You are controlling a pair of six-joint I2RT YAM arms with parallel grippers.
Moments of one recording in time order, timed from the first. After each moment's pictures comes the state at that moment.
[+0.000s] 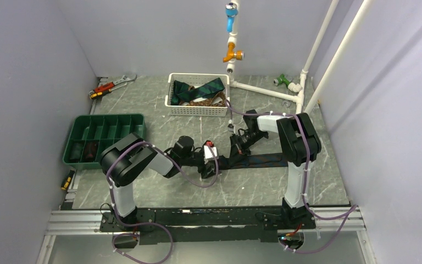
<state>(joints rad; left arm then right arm) -0.75 1.84 0.58 0.83 0.66 0.34 0.32 2.03 1.16 -0.73 -0.85 -0.03</state>
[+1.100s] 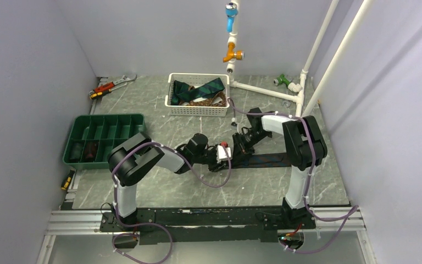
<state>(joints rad) -0.84 1.92 0.76 0.70 0.56 0.39 0.30 1.96 1.14 -0.75 -0.79 -0.05</state>
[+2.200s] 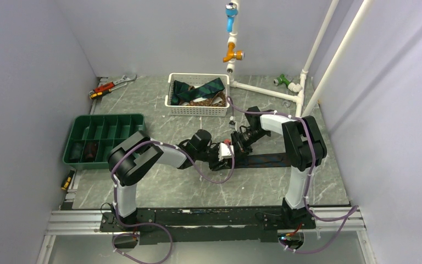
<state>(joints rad) -0.83 1.91 0.85 0.50 0.59 0.42 0.31 1.94 1.16 -0.78 -0.85 -0.02</state>
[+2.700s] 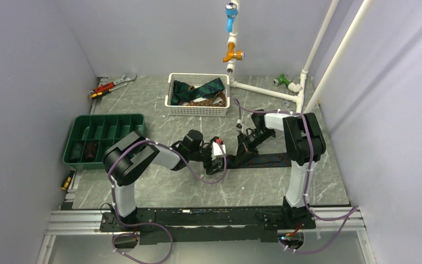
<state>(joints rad) -0.78 1.88 0.76 0.61 0.63 0.43 0.23 2.01 1.16 -0.84 -0.81 -0.03</state>
